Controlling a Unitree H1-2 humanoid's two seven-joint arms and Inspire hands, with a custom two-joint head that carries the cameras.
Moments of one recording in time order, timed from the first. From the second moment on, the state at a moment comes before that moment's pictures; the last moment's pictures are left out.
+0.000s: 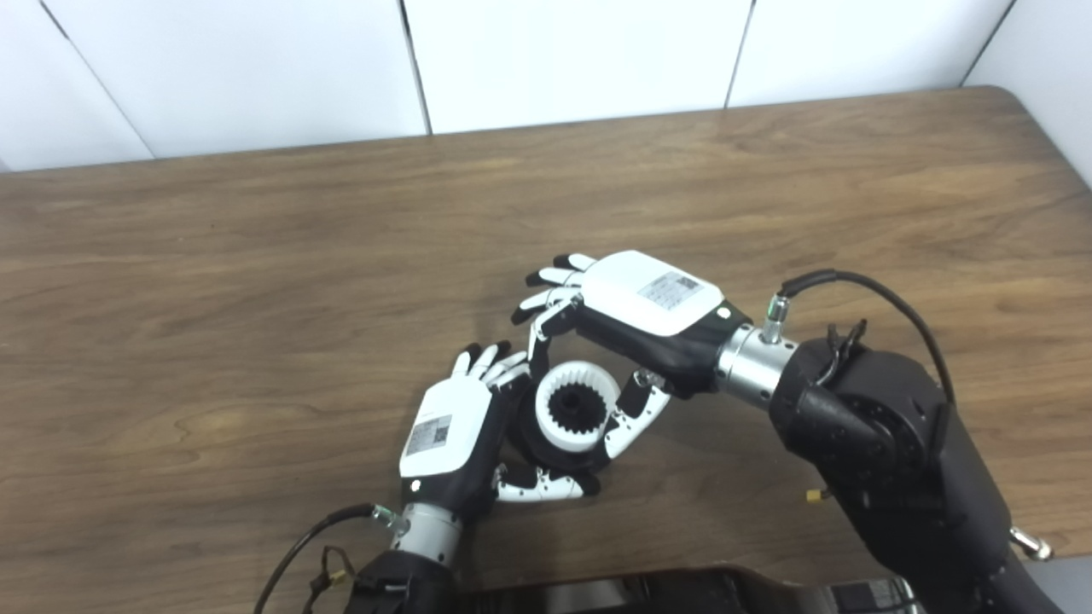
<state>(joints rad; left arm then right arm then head) 0.18 0.11 -0.55 -0.32 0.92 0.24 -0.06 -0.17 -0.29 0.37 -0.72 -0.85 0.23 0.86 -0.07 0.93</state>
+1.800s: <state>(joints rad) 0.17 0.10 -0.58 -0.33 0.95 0.27 -0.07 -0.18 -0.31 0.37 -0.59 -0.91 0.20 0.83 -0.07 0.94</state>
